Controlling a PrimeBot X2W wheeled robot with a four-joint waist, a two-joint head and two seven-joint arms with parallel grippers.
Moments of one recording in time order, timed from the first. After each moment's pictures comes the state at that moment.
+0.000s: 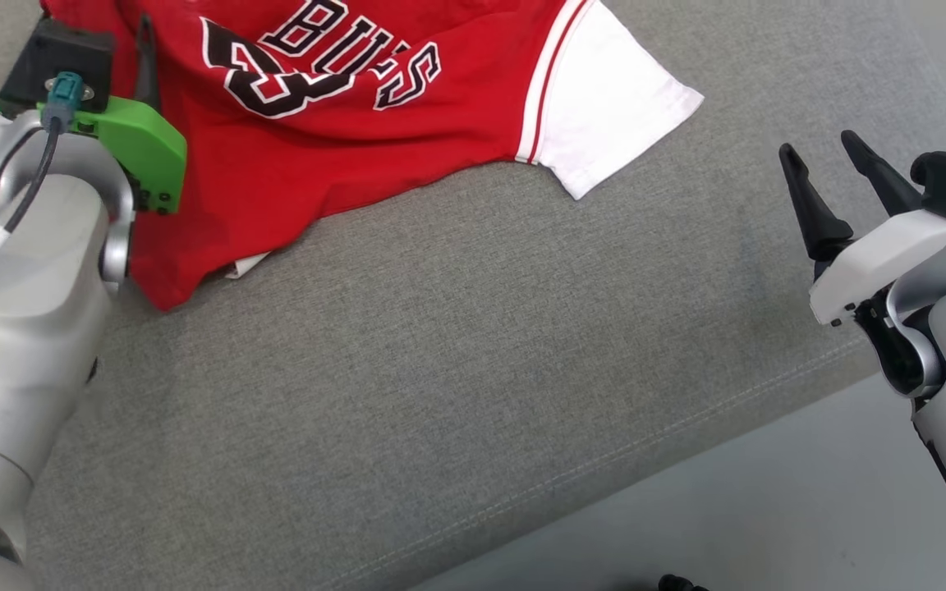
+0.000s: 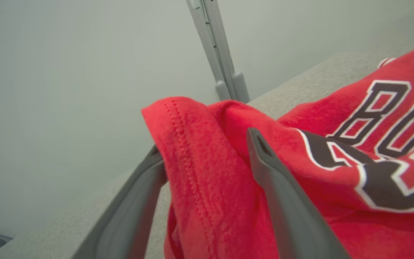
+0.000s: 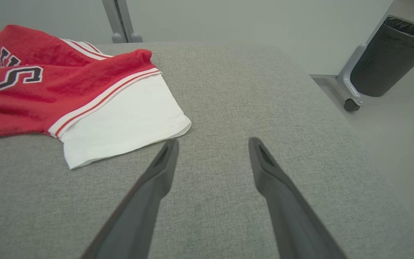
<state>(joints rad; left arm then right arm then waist) -1.17 0.40 -0.98 0.99 -0.65 0.22 -0.25 -0.60 -0.44 0.31 0.43 0.54 0.13 -0.07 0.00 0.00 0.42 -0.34</state>
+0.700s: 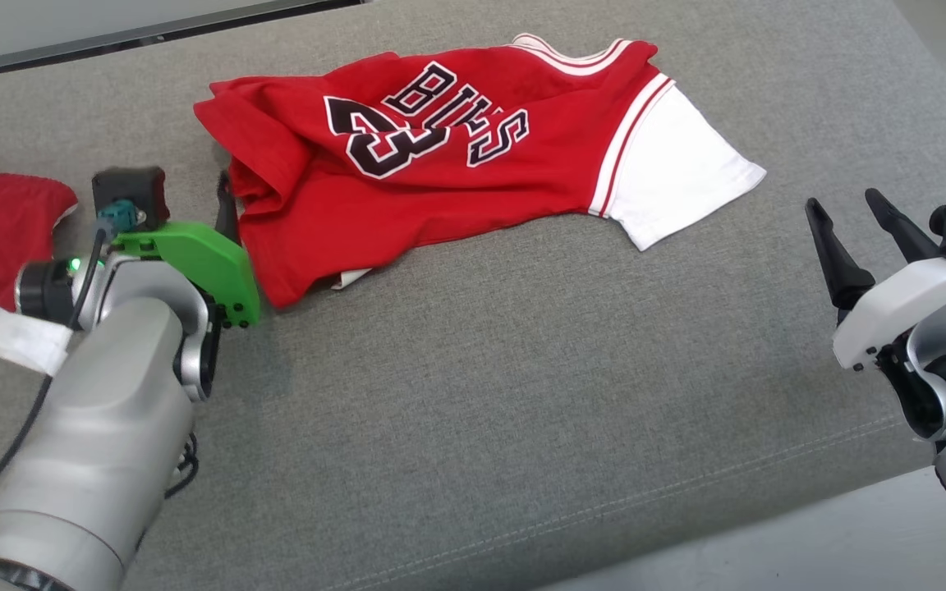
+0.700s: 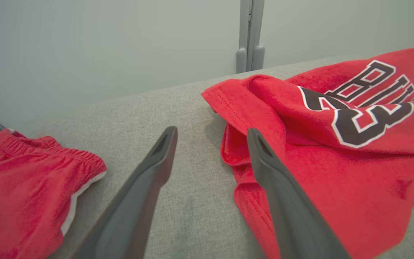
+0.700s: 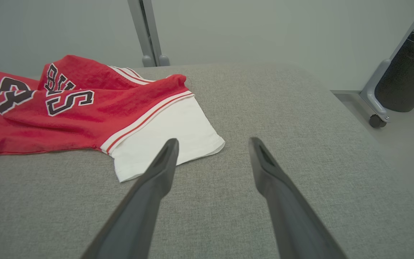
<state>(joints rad) -0.97 0.28 -0.87 1.05 -0.84 0.15 -0.24 -0.52 -0.45 0.28 0.46 0.55 0.13 -0.07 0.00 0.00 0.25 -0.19</state>
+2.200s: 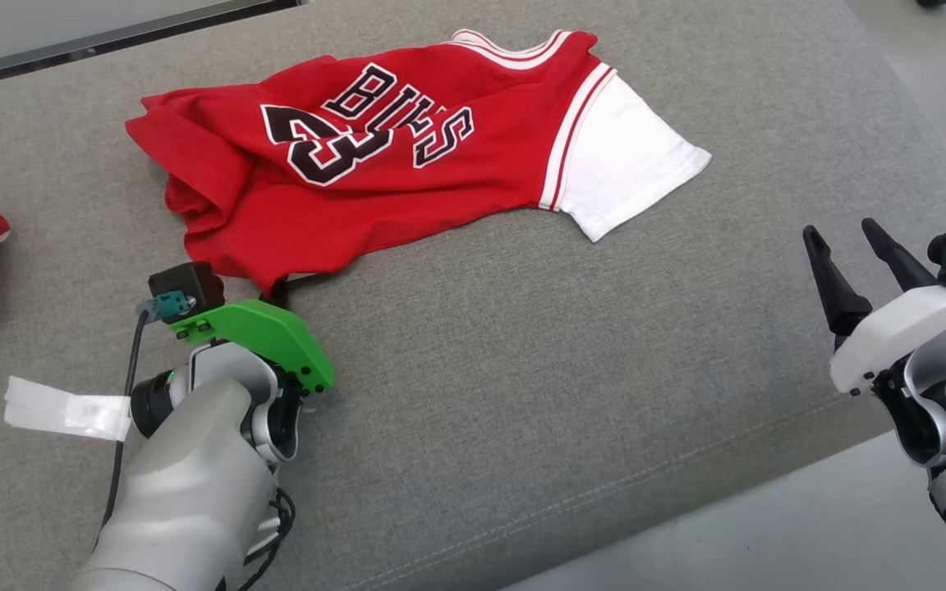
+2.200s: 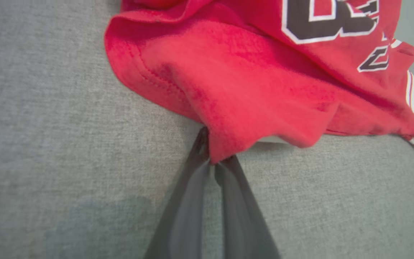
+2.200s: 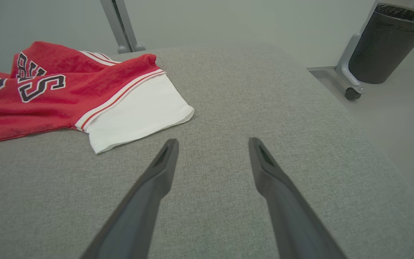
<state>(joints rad) -0.78 0.12 -0.71 1.07 -1.11 0.10 -0.17 -0.44 -0.44 0.24 0.42 0.56 0.13 -0.06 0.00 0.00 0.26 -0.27</state>
